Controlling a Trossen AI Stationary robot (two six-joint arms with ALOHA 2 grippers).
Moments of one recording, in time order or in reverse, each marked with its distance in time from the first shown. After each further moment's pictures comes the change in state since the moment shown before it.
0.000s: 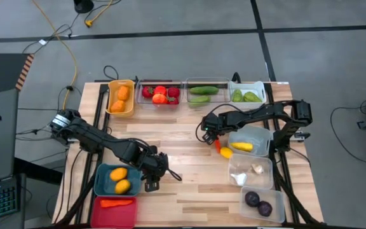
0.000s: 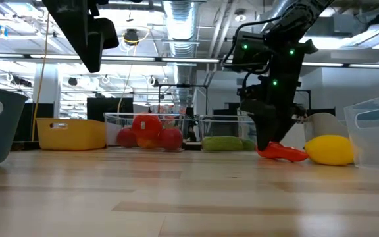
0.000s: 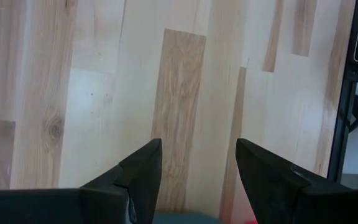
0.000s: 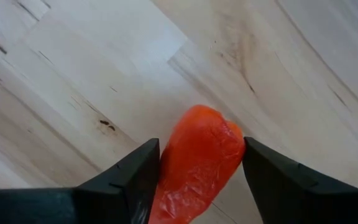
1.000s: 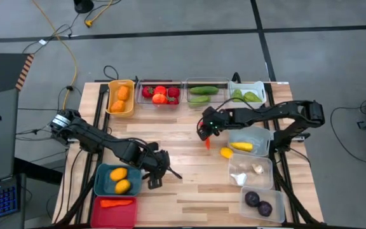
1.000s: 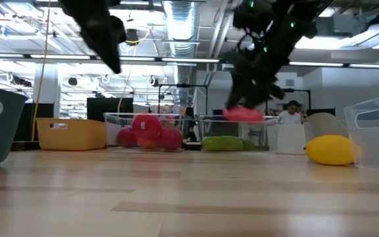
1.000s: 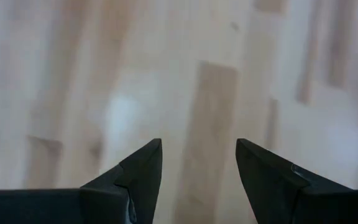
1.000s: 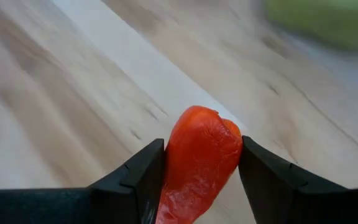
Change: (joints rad) left arm 0.003 0.000 0.000 0.021 -0.144 0.007; right arm 0.013 -0.154 0.000 0.231 -0.026 -0.004
